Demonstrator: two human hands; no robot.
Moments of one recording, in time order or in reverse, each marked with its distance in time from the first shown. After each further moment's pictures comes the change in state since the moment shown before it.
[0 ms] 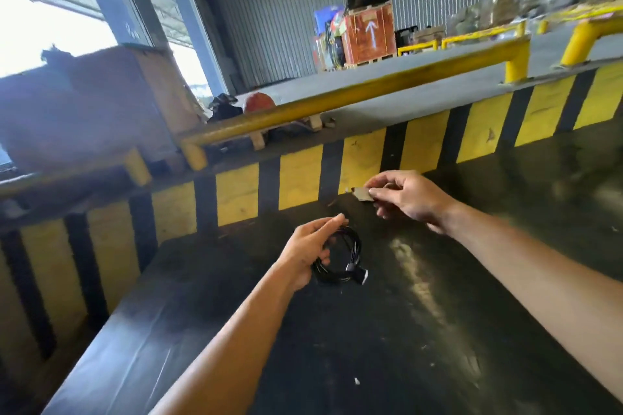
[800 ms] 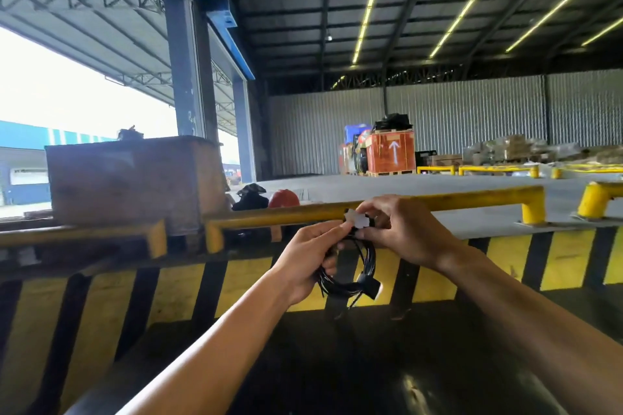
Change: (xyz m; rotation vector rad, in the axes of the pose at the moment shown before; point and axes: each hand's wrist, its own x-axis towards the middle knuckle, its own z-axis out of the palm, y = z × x) left_hand -0.006 0.174 -0.004 -0.103 -0.136 0.402; right_hand 0.034 -0.159 -0.029 -0.703 0.144 -0.721
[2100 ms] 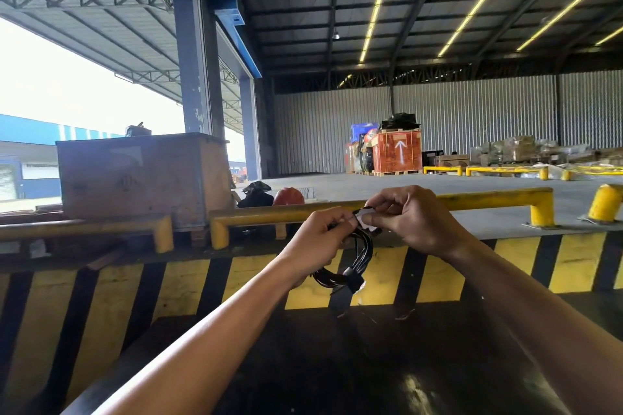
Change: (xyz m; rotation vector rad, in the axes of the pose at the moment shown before) left_hand 0.002 0.020 0.009 0.562 0.066 0.198; right_hand 0.005 -0.001 -0.007 0.265 0.025 0.125
